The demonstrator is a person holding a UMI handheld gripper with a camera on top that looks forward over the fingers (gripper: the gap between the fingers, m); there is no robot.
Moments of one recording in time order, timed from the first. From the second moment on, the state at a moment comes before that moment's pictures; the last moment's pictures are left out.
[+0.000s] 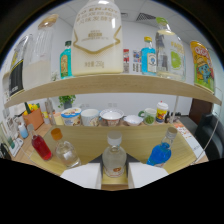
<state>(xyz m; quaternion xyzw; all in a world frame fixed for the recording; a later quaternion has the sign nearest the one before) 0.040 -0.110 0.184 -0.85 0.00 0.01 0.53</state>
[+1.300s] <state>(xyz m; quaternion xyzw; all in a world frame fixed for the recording) 0.120 -0.186 0.223 -0.50 -0.57 -0.57 0.31</state>
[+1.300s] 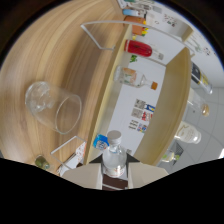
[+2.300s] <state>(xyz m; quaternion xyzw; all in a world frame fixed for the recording) 0.131 -0.229 0.198 -0.81 -0.14 -0.09 0.57</state>
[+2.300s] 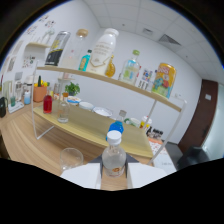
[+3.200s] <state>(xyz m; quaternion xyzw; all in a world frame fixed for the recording) 0.158 -0.210 0.018 -0.89 0.01 0.02 0.46</state>
